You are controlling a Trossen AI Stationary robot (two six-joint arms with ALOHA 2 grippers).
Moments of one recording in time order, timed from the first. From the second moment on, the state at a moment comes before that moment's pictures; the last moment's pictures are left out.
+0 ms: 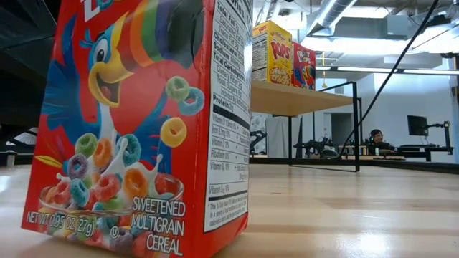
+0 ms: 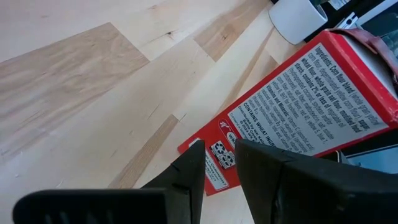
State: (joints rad) left arm -0.86 1.90 0.87 0.42 -0.83 -1.26; right arm 0.60 2.12 1.81 -0.52 0.44 0.71
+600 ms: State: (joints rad) left arm -0.86 1.90 0.87 0.42 -0.85 -1.26; right arm 0.61 2.12 1.81 -0.52 0.45 0.72
